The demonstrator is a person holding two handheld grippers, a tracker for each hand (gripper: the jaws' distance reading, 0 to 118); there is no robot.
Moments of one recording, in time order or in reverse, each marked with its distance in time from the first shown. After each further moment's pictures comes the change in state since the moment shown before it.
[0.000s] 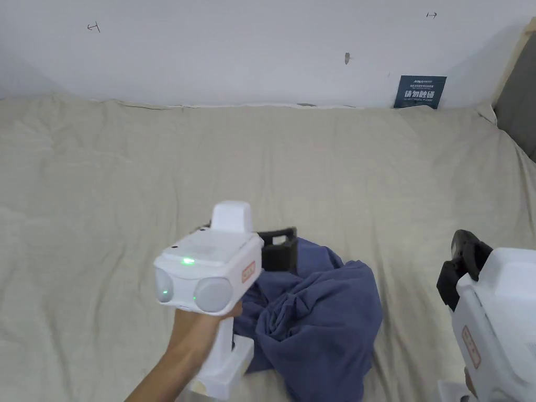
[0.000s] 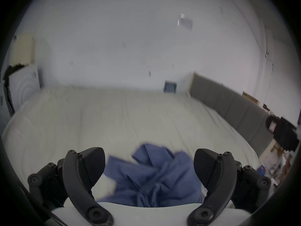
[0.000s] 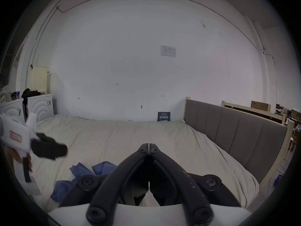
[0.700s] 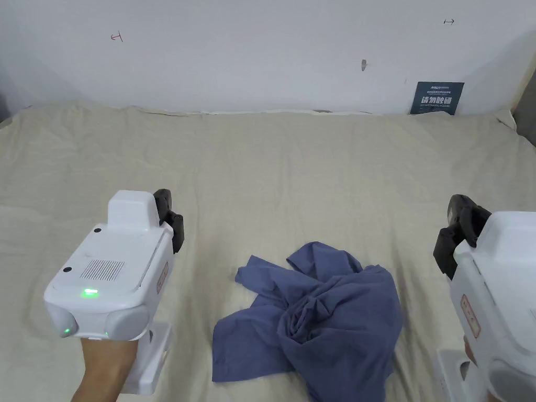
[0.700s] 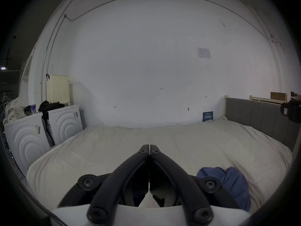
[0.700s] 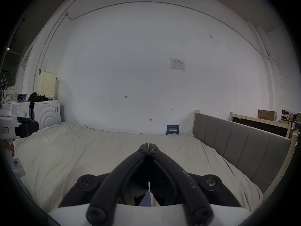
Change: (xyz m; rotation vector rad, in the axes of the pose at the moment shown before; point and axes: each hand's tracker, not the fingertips) left arm -0.085 0.012 0.077 0.197 0.321 -0.138; right arm -0.033 0.033 -0.001 0.094 0.067 0.020
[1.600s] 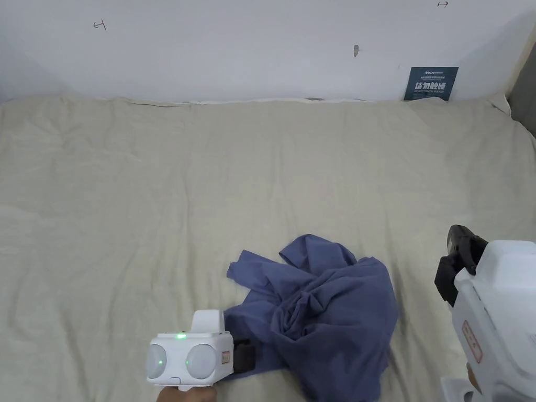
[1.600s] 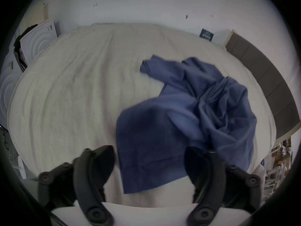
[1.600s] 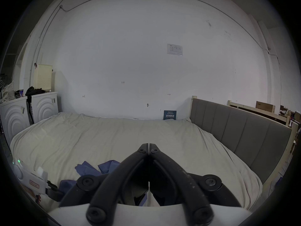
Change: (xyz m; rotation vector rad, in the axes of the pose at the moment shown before) left arm 0.078 -0.181 -0.053 -0.905 -0.163 0.144; right arm 0.015 -0.040 -0.006 -0.129 -0.021 -0.011
